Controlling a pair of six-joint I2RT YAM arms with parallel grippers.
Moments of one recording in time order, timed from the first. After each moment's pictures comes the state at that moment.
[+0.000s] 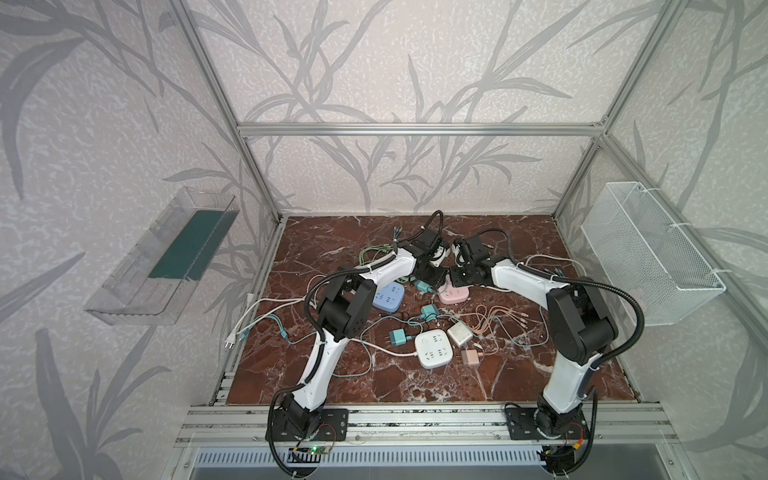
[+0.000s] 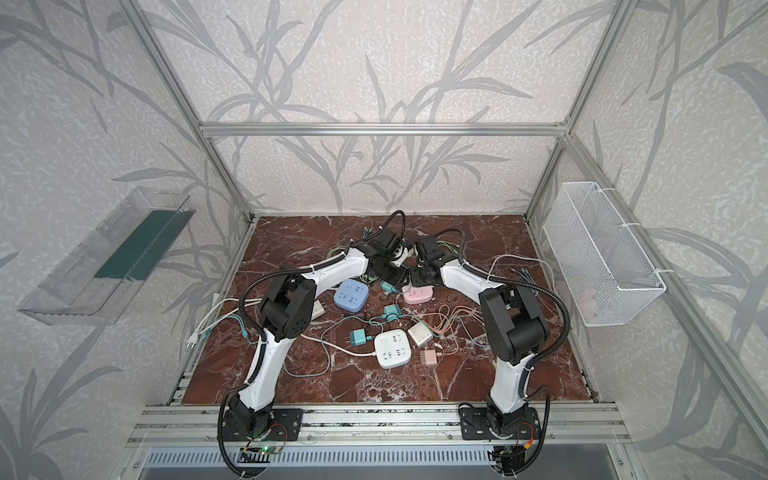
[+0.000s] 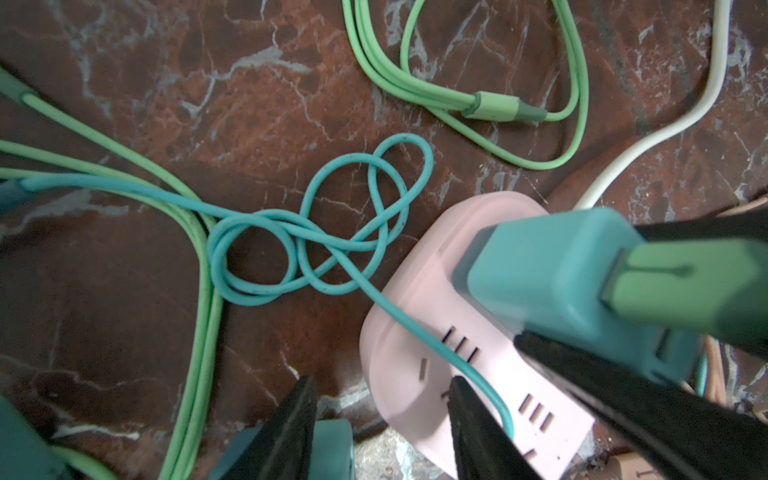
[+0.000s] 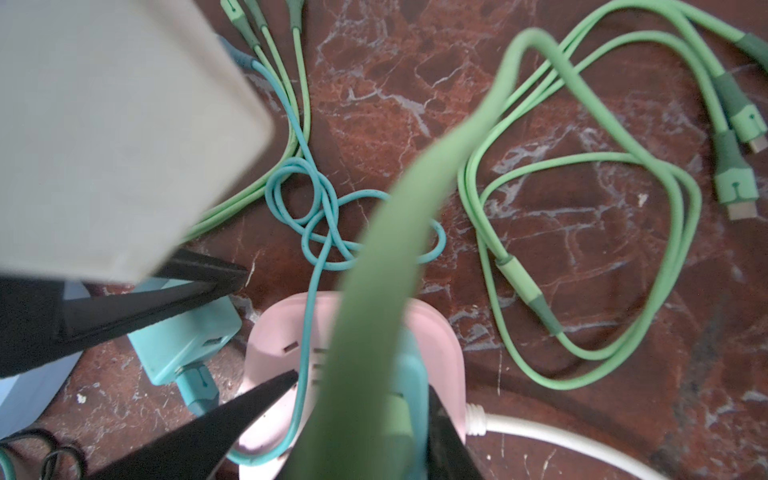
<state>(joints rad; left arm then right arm) -0.64 2.28 1.83 -0.63 0.20 -0.06 0.44 1.85 1.24 -0.40 0.00 0.24</state>
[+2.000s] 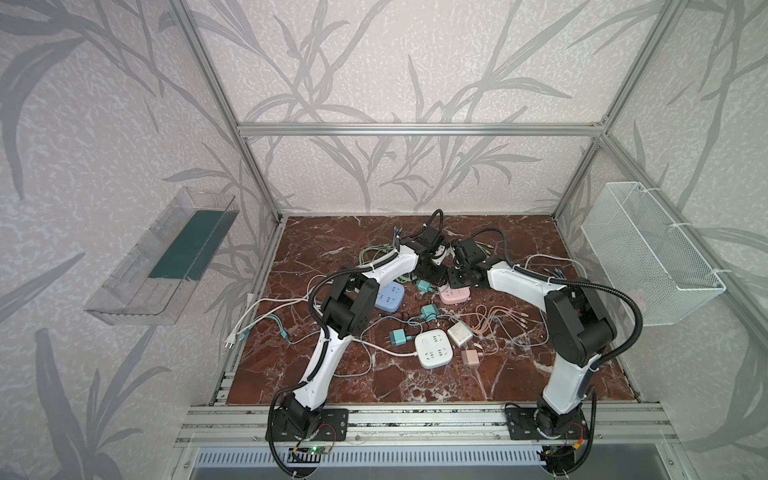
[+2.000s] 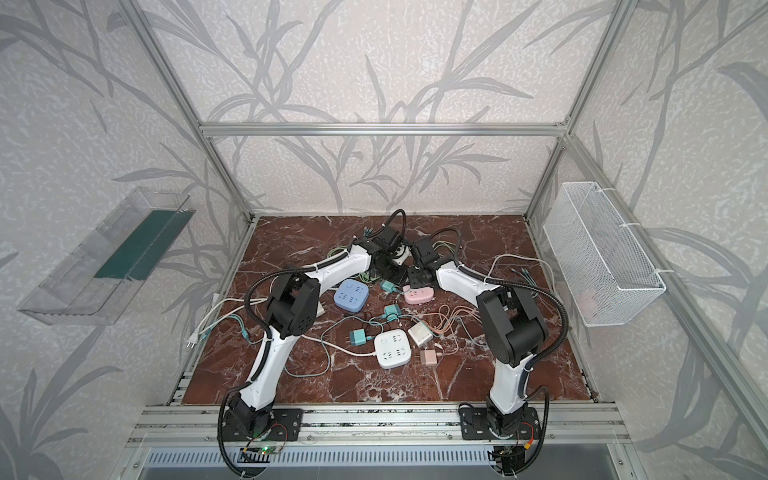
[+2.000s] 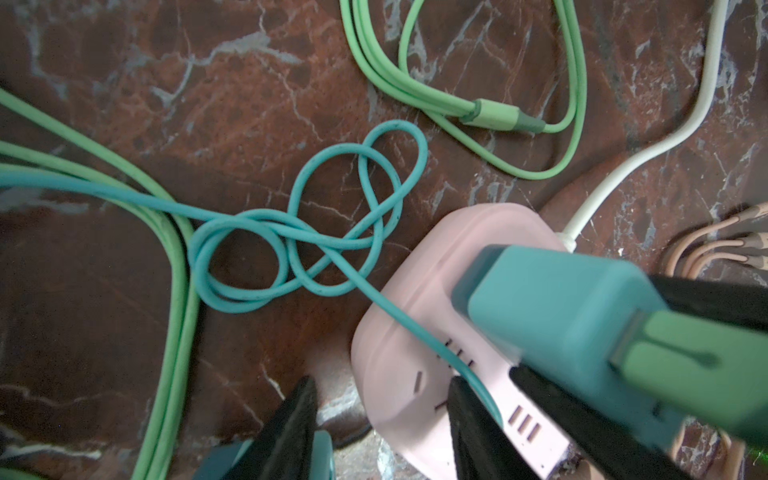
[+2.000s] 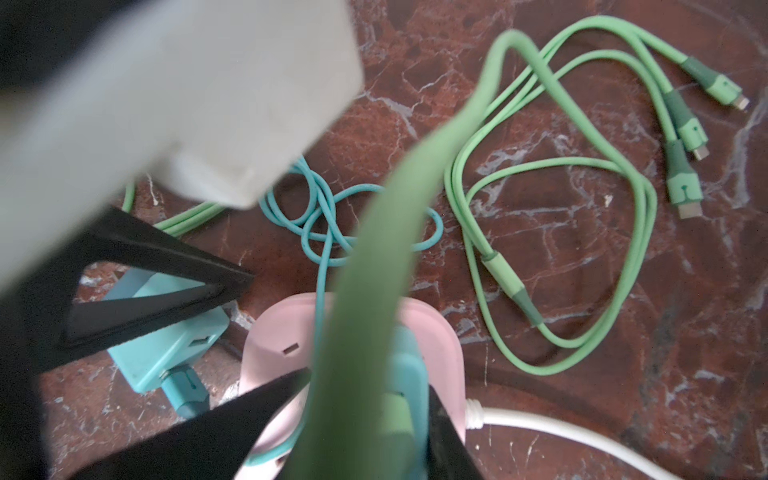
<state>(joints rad) -0.64 2.34 1.94 -0.71 0.25 -0.11 0.49 1.85 1.24 -0.40 0.11 0.24</state>
